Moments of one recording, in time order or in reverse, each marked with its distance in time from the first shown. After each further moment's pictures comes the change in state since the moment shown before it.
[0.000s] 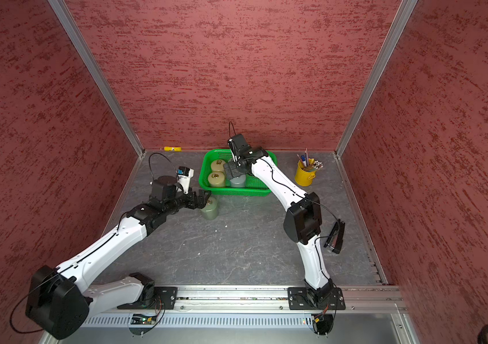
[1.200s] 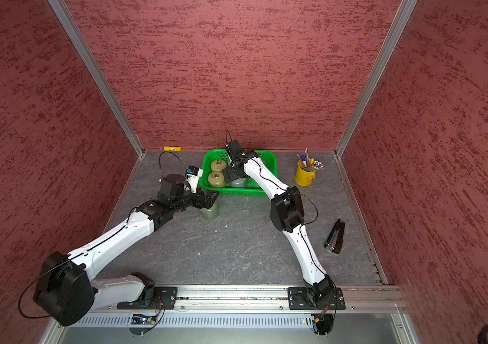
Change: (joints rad) left arm -0.040 0.076 0.028 0.043 0.048 -0.005; right arm -0.030 0.304 0.210 -0.045 -0.052 -0.010
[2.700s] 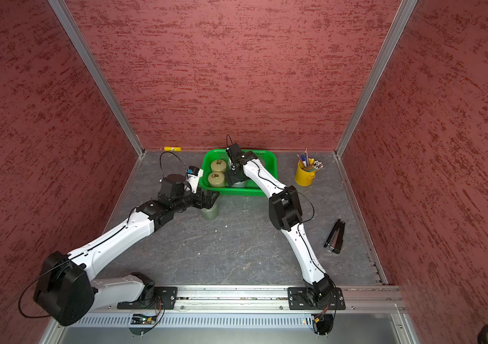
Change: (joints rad) left arm -0.005 0.000 0.000 0.000 -0.006 -0.004; right arm -0.010 0.050 0.008 0.000 -0.031 0.014
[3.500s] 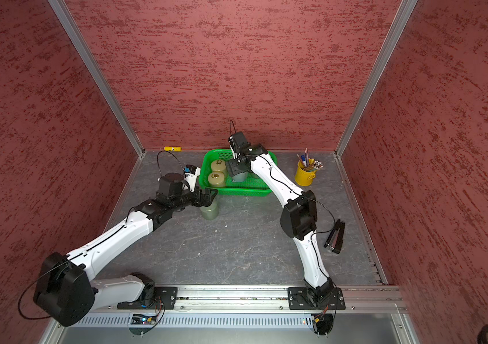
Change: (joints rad) left arm 0.039 -0.007 0.009 -0.015 0.004 -0.039; right arm 0.046 -0.340 -0.178 0.022 0.064 -0.019
